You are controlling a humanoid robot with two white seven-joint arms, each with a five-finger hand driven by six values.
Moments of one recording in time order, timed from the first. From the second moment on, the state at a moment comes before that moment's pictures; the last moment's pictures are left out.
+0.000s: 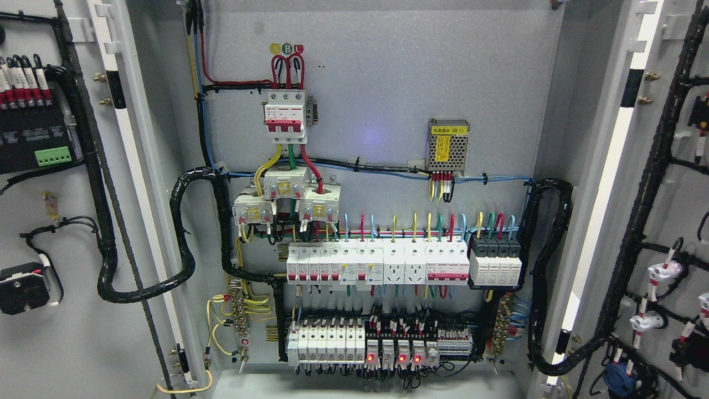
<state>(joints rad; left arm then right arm) 0.47 0.59 -0.20 -1.07 1.00 -0.49 -0.53 0.47 -0.30 0.10 -1.19 -0.52 -0.45 0.57</state>
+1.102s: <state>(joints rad) 0.25 0.29 -0.28 -0.31 0.72 -0.48 -0.58 0.28 -0.13 0.12 -0.47 -0.24 -0.34 0.34</state>
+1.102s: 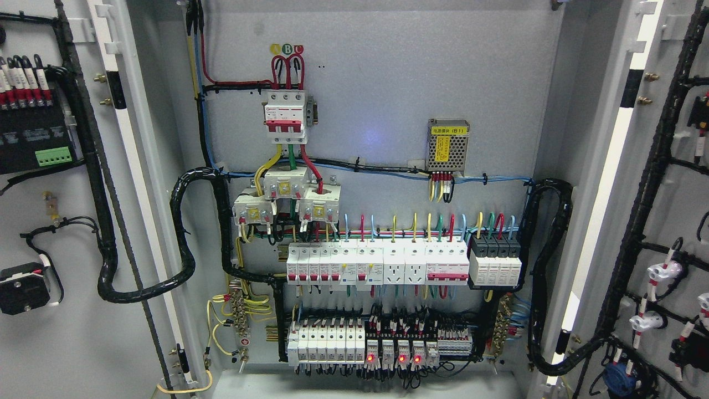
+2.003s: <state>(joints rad) 0.10 0.13 -0.29 0.07 0.50 -0.33 -0.36 0.18 -0.08 0.13 -0.24 -0.07 -0.05 0.15</state>
